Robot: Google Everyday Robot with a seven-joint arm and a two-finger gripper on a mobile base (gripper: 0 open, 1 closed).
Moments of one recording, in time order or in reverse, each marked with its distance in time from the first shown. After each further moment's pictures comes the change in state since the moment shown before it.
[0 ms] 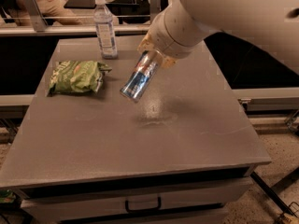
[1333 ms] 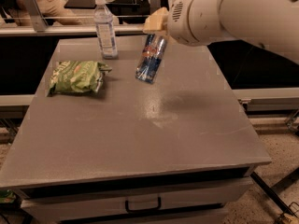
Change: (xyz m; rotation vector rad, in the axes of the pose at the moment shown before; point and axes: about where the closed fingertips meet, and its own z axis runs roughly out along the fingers) arm 0.044 -0.025 -0.024 0.275 0.210 -0.400
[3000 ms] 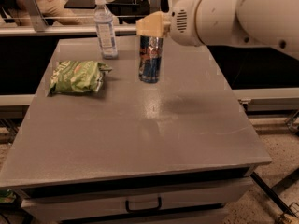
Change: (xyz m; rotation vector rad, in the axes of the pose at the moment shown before) arm -0.003 -0.024 -0.013 0.197 0.031 -0.359
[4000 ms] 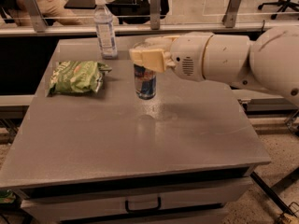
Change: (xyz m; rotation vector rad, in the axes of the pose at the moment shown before) arm -0.045 -0.033 -0.012 0.223 0.134 -0.310
